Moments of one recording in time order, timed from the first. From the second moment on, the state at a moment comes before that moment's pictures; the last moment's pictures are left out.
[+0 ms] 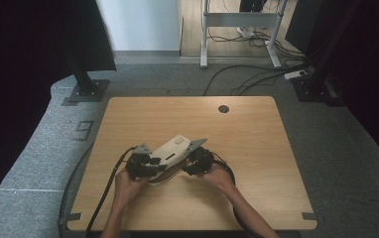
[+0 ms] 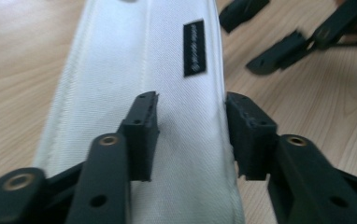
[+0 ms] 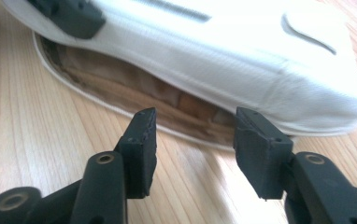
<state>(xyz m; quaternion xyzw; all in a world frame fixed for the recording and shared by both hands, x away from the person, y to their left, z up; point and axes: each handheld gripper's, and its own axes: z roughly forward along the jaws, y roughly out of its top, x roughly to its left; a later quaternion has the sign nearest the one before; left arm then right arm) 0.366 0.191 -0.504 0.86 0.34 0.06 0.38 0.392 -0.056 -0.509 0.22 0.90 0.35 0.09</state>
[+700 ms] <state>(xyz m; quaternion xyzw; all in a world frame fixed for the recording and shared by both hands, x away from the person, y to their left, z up) 0.341 0.205 -0.486 0.85 0.34 0.10 0.40 0.383 -0.106 -0.493 0.26 0.88 0.38 0.11</state>
